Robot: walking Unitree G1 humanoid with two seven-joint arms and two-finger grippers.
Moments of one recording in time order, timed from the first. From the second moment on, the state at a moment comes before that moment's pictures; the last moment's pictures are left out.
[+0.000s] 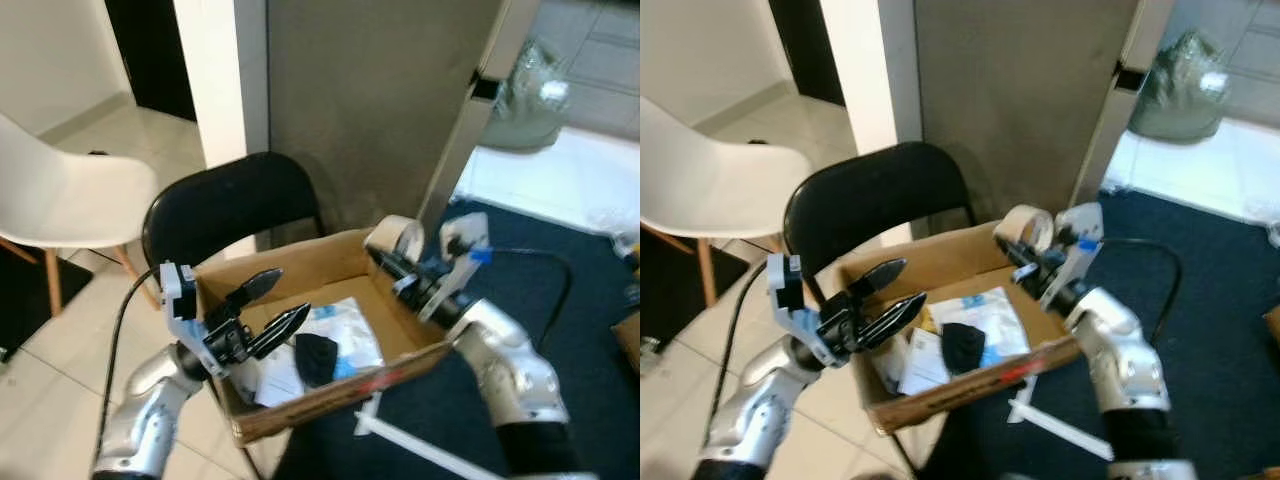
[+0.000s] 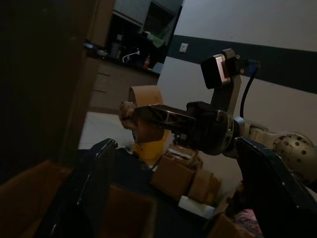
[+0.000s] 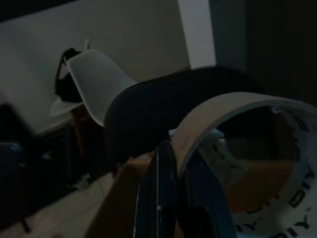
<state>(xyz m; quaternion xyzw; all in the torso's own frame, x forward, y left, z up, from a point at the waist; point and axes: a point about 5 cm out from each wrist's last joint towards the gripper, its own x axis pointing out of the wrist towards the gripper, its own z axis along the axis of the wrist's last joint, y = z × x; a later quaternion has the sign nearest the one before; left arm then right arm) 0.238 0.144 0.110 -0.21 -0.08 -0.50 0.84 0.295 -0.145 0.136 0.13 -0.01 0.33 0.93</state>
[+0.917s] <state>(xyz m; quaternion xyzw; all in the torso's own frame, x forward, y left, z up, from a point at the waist) 0.238 0.145 0.108 -0.21 -0.08 -0.49 0.84 0.295 -0.138 0.139 0.07 0.00 0.38 0.92</state>
